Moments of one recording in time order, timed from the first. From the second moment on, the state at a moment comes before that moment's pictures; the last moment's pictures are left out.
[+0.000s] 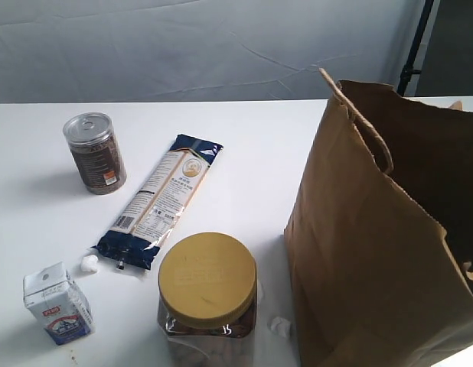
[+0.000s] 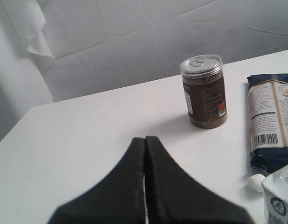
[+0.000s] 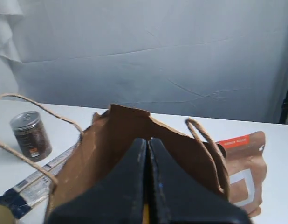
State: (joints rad) left arm 0.03 0.00 0.00 -0.01 0.26 0.25; right arm 0.95 0.44 -0.59 -0.72 0.54 0.82
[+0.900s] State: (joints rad) left arm 0.03 0.00 0.00 -0.01 0.26 0.25; right arm 0.54 0.44 -0.10 -0.34 -0.14 0.52
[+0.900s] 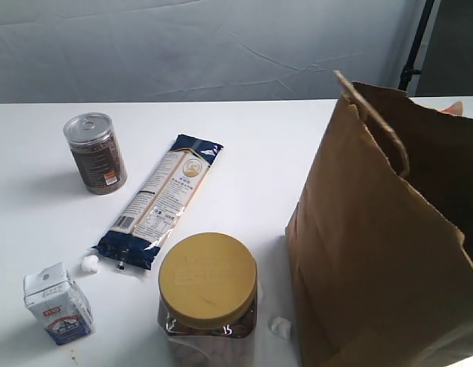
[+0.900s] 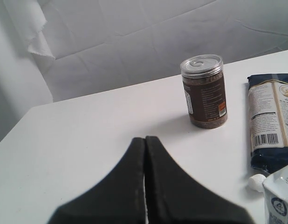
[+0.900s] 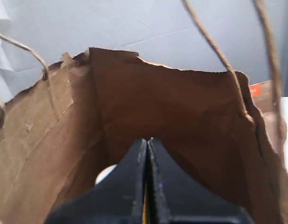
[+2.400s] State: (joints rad) left arm 0.03 0.00 0.00 -0.01 0.26 0.25; right arm 0.50 0.44 -0.01 0.16 -0.33 -0.12
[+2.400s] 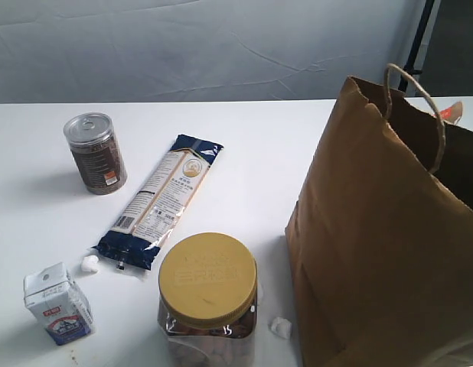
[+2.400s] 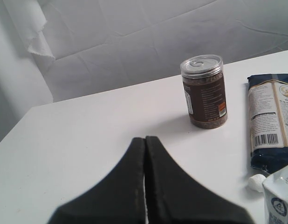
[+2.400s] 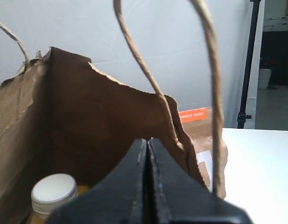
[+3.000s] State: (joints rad) left arm 0.03 0.00 0.00 -0.01 0.26 0.25; right arm 0.35 0.04 0.00 0.19 -0.21 -0.13
